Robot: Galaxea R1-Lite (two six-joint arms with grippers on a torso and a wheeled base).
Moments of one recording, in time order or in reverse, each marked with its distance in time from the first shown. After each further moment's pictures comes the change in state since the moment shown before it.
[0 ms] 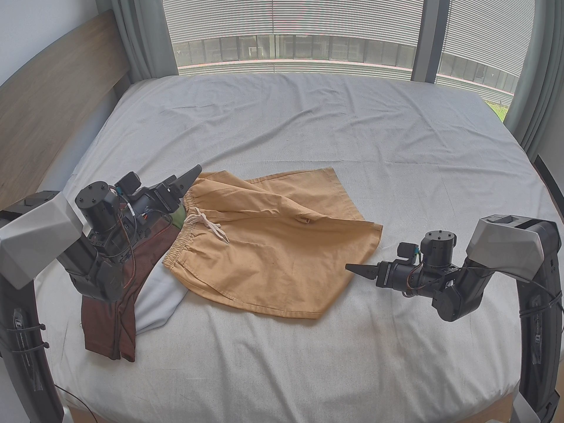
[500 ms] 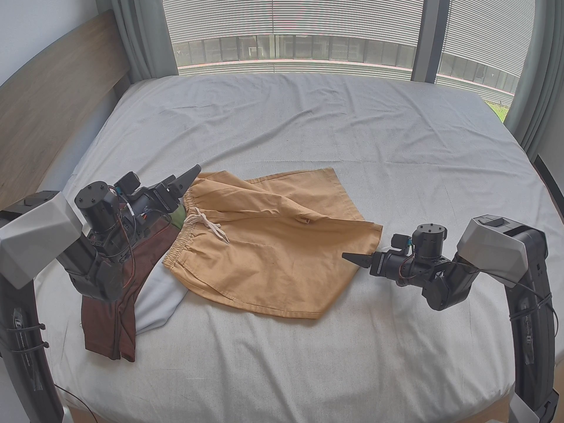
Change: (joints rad) left arm 0.003 0.001 -0.001 0.000 0.000 0.000; right arm -0.017 0.103 -0.223 0.091 -0.011 -0.004
